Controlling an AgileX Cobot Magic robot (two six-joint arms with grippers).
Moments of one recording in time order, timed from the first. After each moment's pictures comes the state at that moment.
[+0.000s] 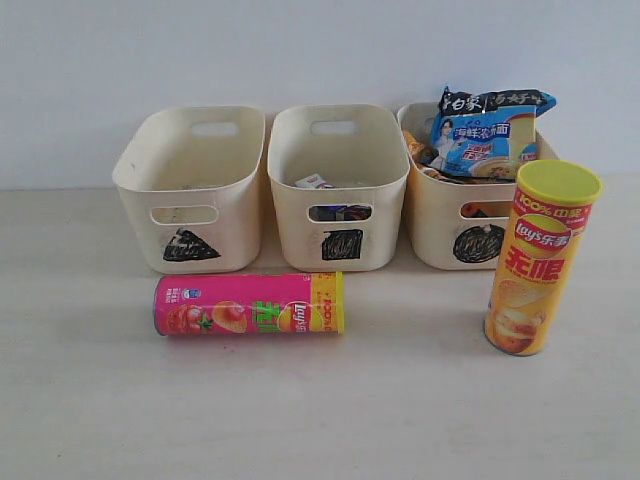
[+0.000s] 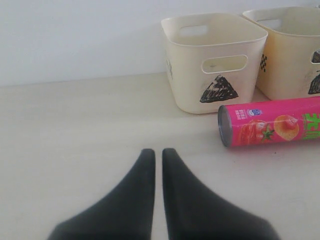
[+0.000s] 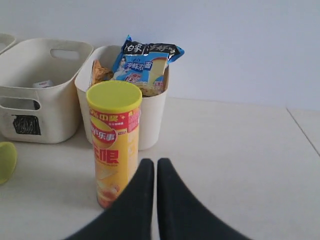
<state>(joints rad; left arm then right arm) -0.07 0.00 0.00 0.02 0.29 0.02 0.05 0.29 -0.37 0.06 0.39 -0.12</state>
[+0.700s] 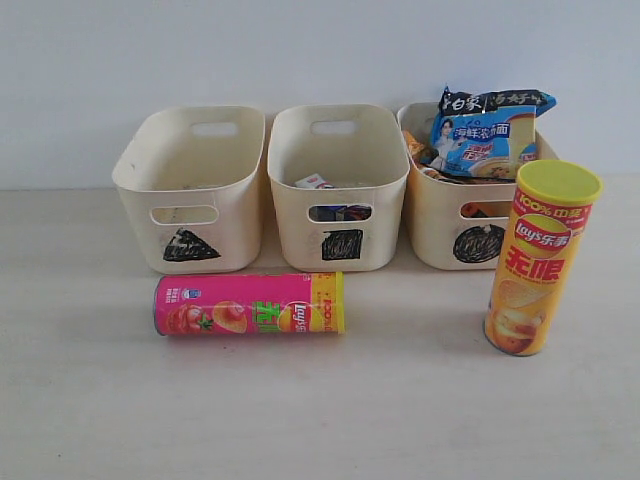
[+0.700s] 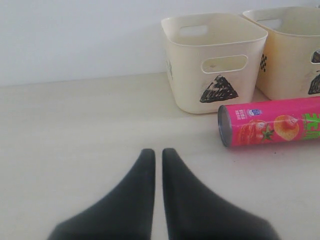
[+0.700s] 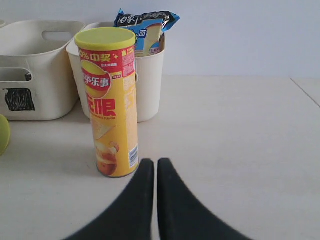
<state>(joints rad) -0.07 0.00 0.00 0.02 0.29 0.02 0.05 0.01 -0.05 0.02 0.33 -0.02</state>
